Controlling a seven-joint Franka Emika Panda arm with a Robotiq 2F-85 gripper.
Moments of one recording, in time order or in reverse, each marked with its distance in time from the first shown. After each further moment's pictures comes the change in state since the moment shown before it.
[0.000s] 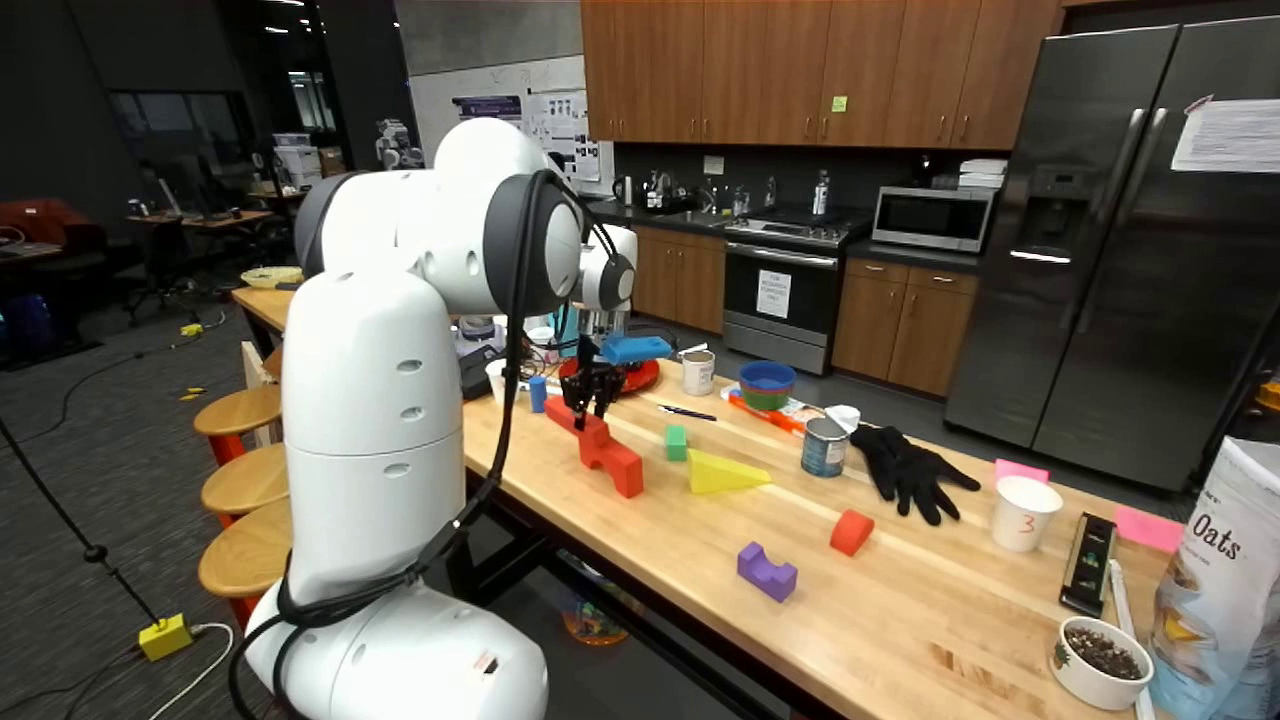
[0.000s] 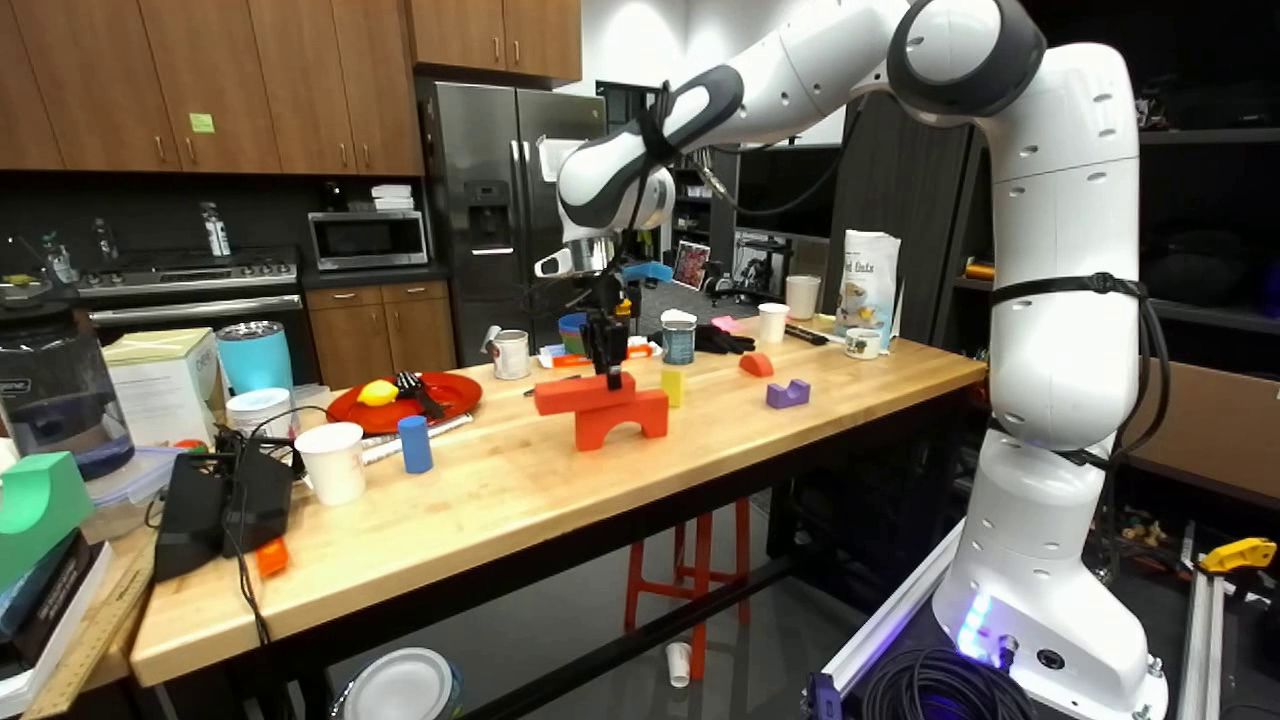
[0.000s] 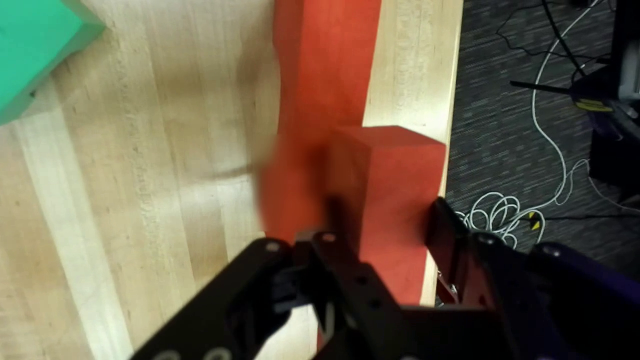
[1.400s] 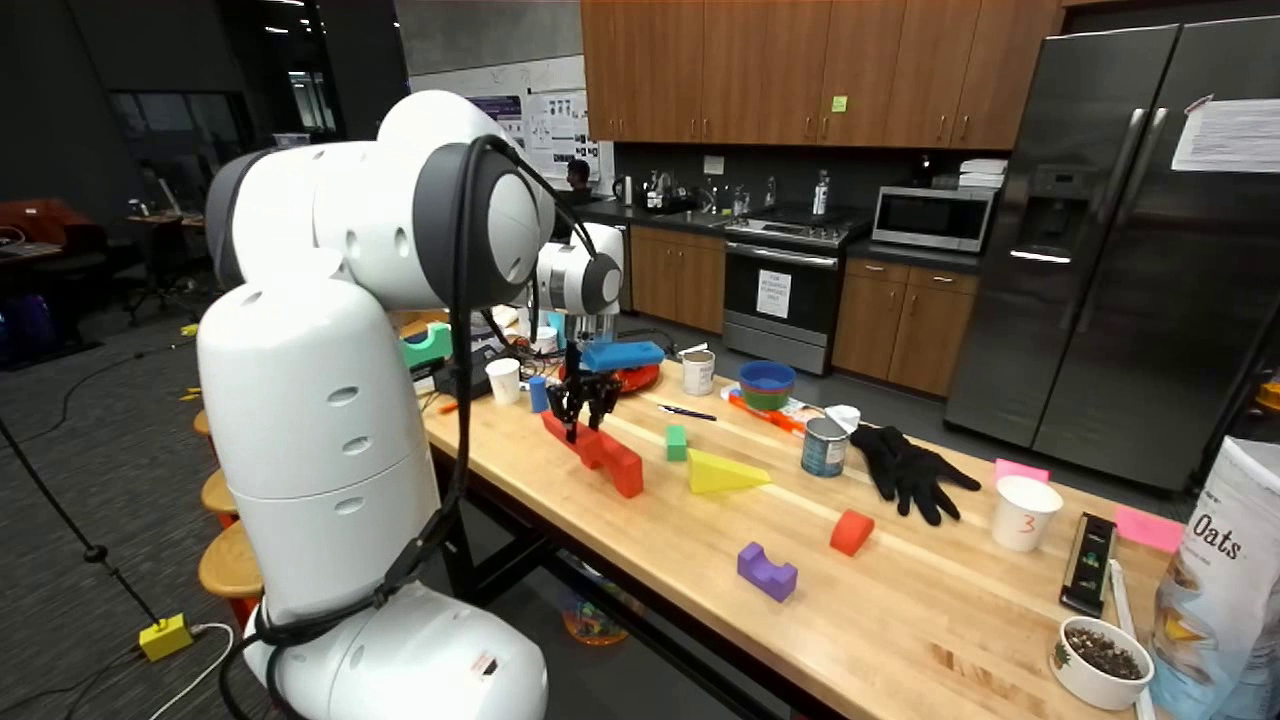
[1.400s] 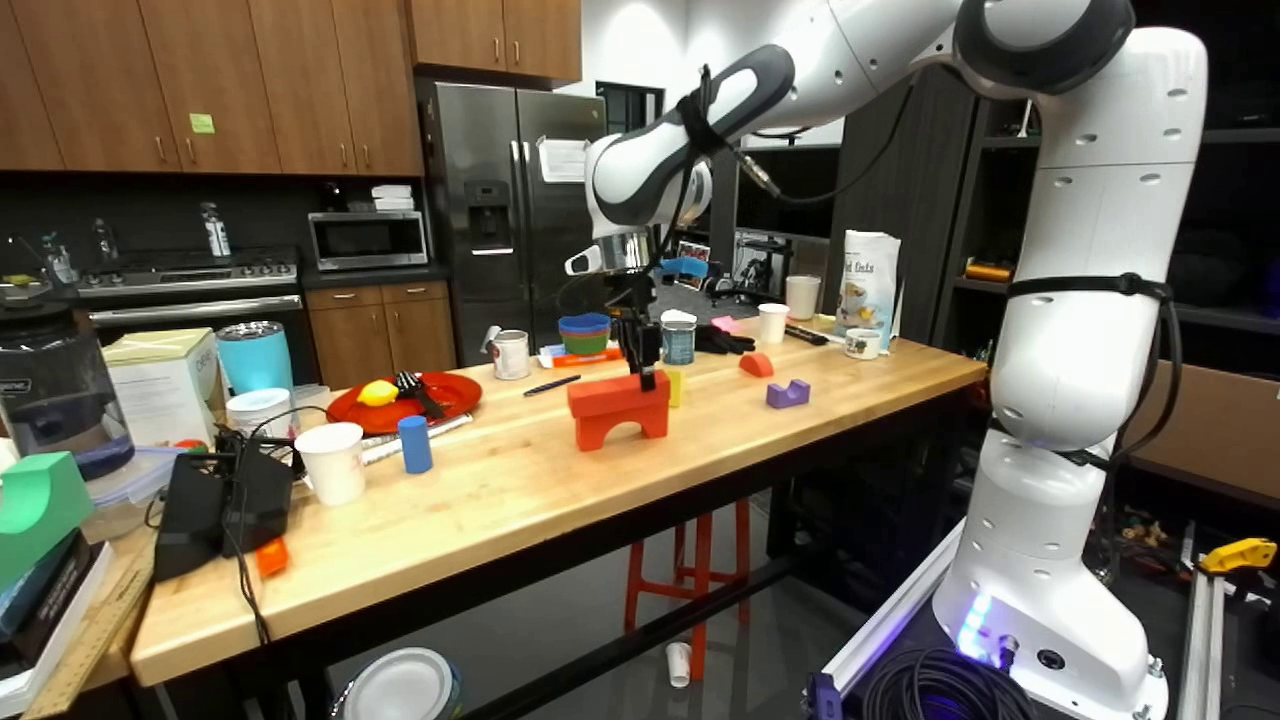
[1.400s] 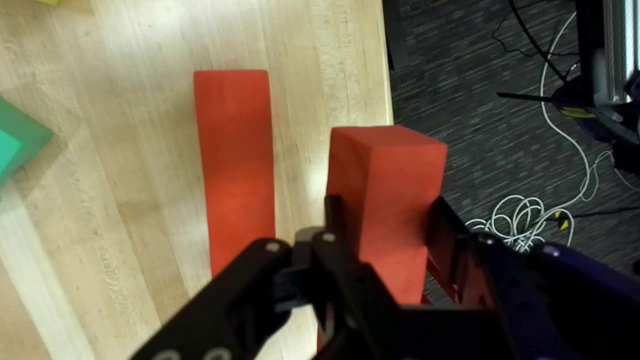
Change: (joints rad) arm 0.000 -0.181 -0.002 -0.205 -0.019 0.030 0.125
